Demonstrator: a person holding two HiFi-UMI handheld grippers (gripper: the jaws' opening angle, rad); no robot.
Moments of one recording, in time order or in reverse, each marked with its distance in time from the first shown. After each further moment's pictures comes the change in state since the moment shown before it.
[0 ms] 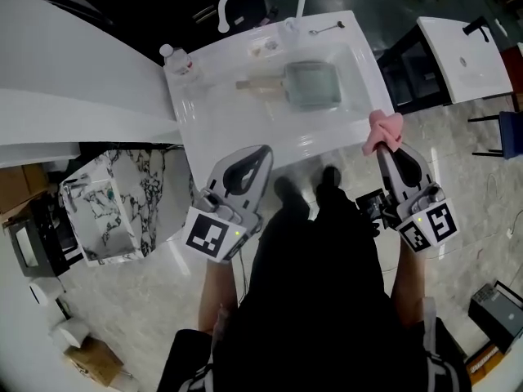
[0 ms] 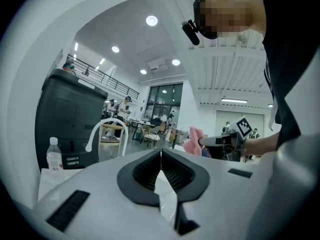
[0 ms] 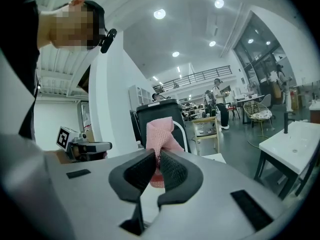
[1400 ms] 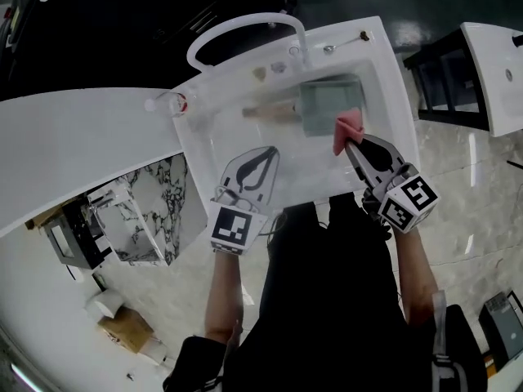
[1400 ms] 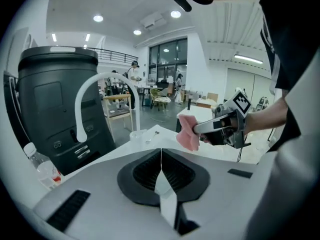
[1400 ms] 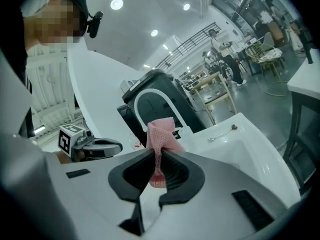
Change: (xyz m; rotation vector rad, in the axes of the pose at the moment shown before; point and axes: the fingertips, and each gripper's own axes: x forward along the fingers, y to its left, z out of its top) left arm 0.153 0.105 -0.088 0.176 0.489 0.108; right arm 0.172 -0.118 -0.091 0.330 0.181 0.201
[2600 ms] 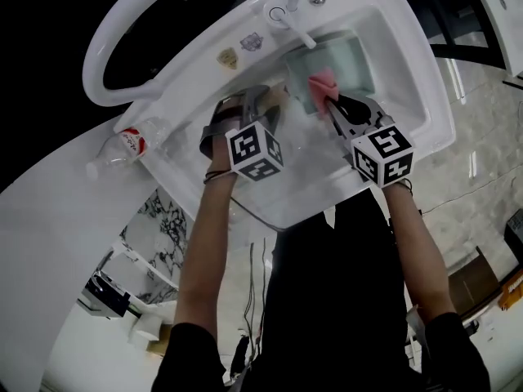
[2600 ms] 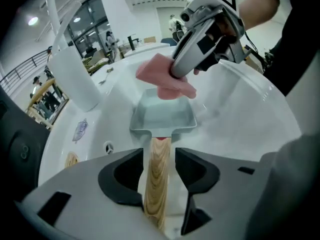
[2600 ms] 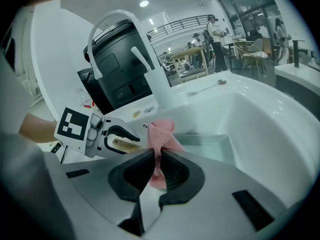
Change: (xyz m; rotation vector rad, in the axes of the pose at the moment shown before) left arm 0.186 0.071 -0.228 0.722 0.508 -0.367; right arm 0.123 -0.104 -0.148 -0.017 0.272 -0.377
